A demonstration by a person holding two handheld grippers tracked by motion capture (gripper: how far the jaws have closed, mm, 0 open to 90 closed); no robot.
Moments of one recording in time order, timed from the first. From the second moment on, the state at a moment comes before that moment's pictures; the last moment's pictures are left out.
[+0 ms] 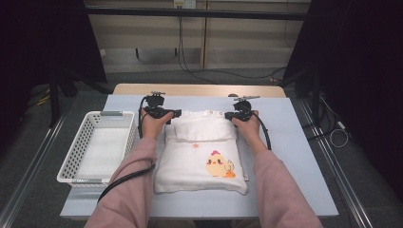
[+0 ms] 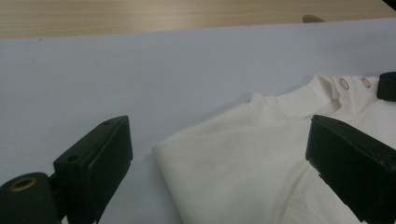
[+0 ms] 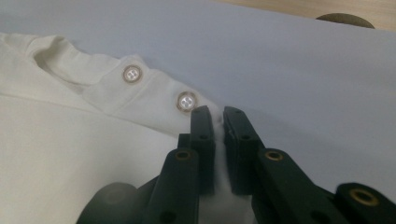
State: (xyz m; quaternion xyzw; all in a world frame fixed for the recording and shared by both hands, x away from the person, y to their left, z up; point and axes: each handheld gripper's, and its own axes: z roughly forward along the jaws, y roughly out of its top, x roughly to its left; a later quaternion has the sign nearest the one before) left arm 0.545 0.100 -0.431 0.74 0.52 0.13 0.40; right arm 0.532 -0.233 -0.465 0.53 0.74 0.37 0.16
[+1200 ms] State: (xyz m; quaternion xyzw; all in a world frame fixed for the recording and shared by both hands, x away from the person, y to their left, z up) left arm 0.562 0.097 -0.438 0.76 0.52 0.13 0.37; right arm 0.529 -0.240 -0.451 0.53 0.73 0.39 0.16
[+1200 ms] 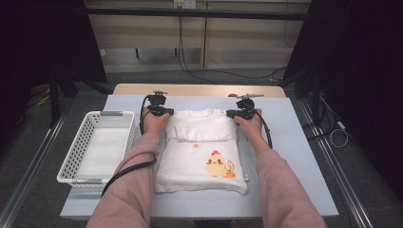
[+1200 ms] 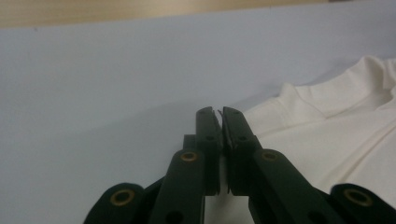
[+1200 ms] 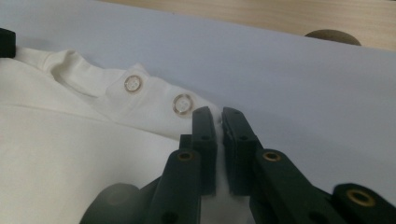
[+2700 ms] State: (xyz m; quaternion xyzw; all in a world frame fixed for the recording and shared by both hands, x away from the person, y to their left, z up) left arm 0.540 0.098 -0.380 0.75 0.45 0.16 0.46; right arm 0.504 -0.253 -0.397 0.50 0.71 0.45 0.22
